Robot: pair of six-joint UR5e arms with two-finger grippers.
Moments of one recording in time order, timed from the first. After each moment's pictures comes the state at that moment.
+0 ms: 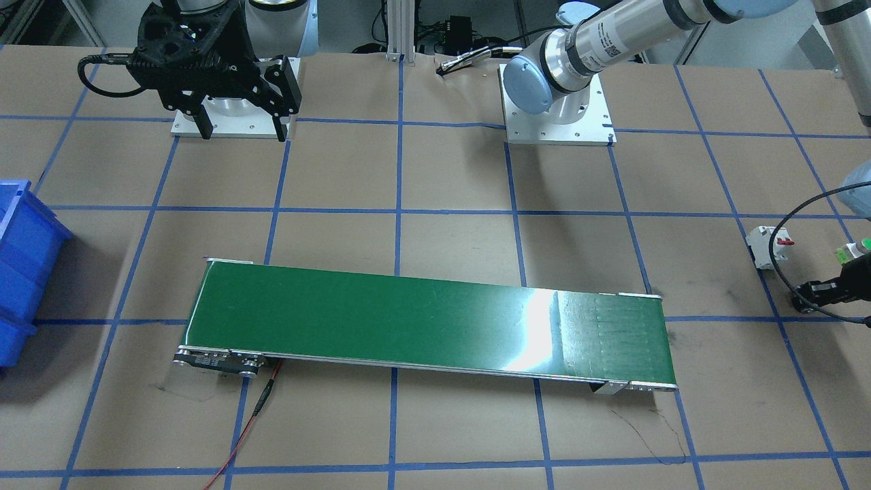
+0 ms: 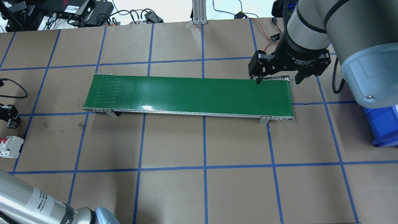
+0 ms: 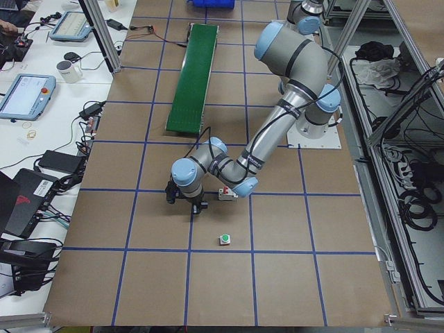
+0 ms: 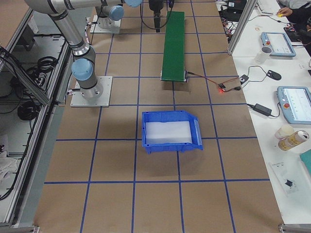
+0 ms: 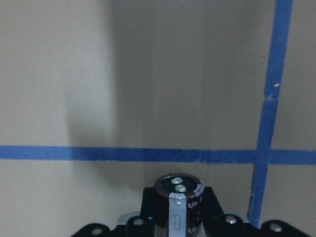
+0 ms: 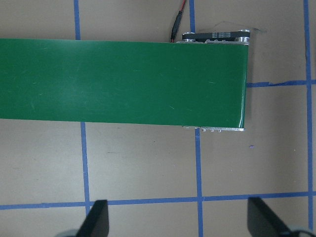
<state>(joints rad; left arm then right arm) -0.74 -2.20 -1.54 -1.05 1.63 0.80 1.69 -1.70 1.66 -1.64 -1.57 0.16</state>
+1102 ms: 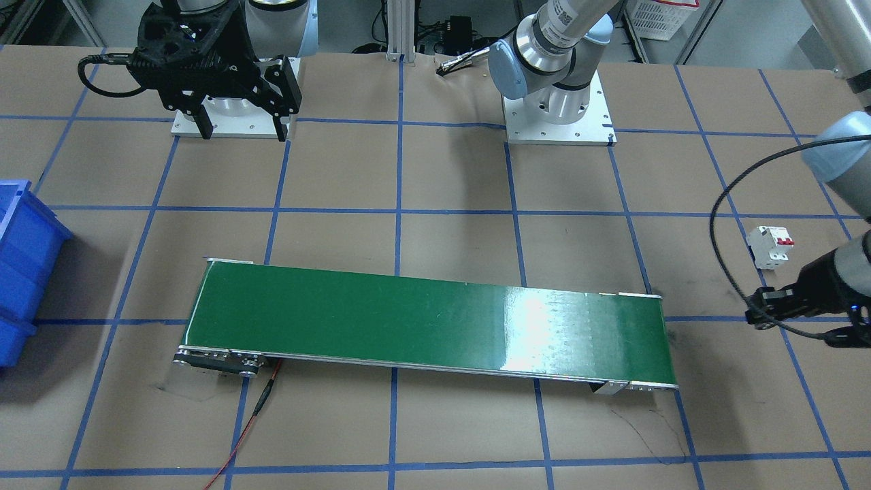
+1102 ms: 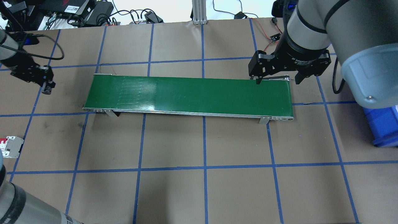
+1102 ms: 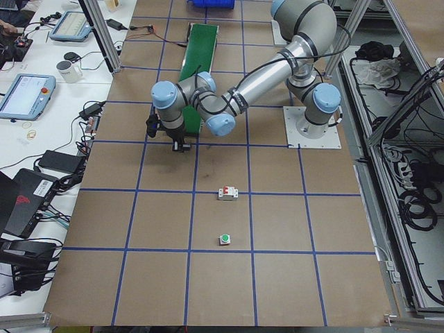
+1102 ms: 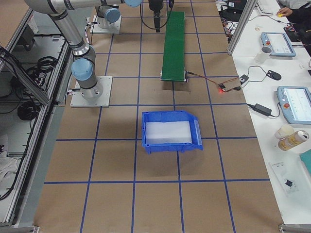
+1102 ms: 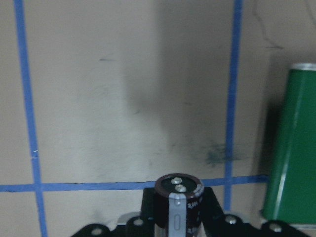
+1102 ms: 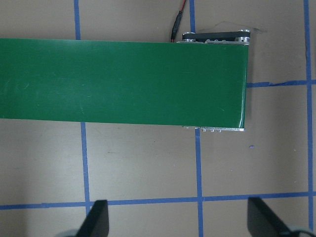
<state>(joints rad) -1.05 -1.98 -1.53 -1.25 1.57 0.53 1.69 -1.70 1.66 -1.64 -1.57 0.16</state>
